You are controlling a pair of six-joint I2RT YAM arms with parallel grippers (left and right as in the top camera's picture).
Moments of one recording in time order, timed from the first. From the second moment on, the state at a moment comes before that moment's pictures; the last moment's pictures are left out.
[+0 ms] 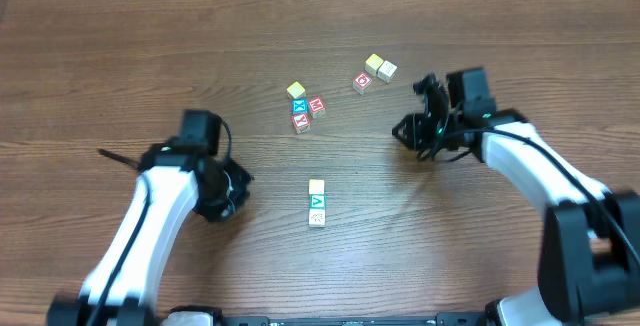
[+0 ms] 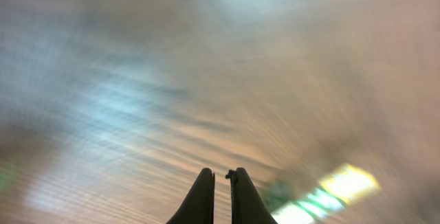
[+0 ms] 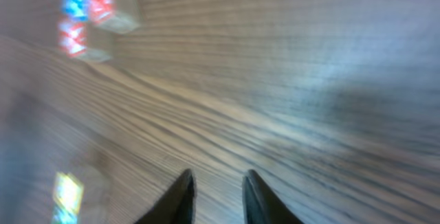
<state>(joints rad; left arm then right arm) -0.07 1.40 0.92 -0.96 0.20 -0.90 0.18 1.69 1.04 -0.43 -0.49 0.13</state>
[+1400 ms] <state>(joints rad) -0.07 0.56 1.43 -1.58 0.04 -0.53 0.35 0.78 1.38 -1.35 -0.35 0.17</state>
